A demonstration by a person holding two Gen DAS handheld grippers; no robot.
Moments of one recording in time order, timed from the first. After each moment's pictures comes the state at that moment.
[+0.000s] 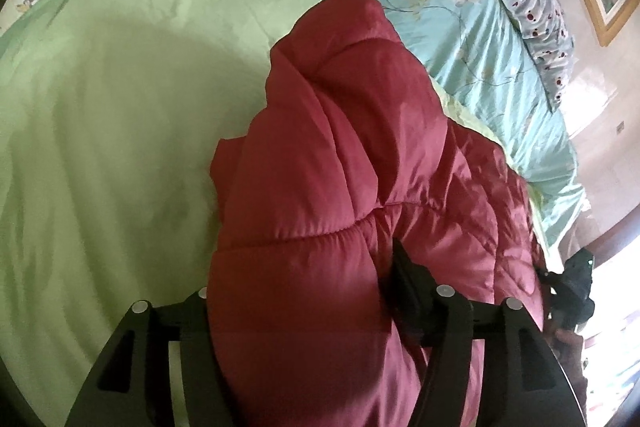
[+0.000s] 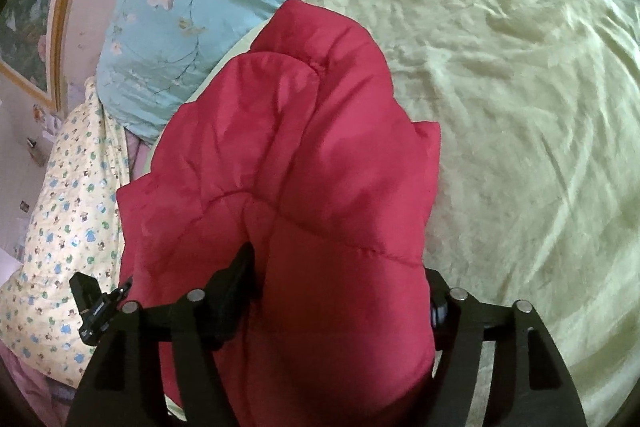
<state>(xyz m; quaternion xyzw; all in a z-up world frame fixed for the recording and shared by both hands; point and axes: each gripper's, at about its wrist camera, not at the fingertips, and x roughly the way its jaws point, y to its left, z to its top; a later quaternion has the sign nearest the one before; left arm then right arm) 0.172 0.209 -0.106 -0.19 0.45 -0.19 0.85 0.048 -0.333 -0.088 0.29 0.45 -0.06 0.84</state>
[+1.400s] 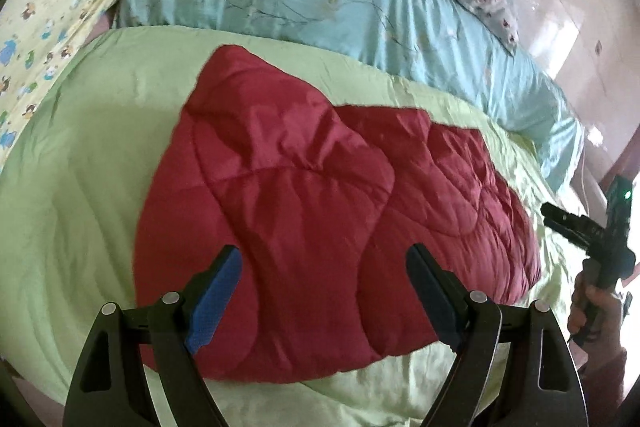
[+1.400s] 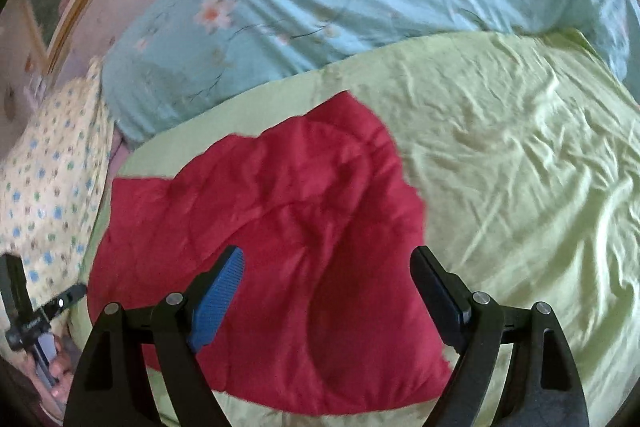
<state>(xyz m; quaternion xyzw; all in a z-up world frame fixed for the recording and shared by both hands) 0.064 0.155 -0.019 -0.06 0.41 -0.22 0.88 0.002 -0.247 -0.001 0.12 0.39 -0.14 0.90</state>
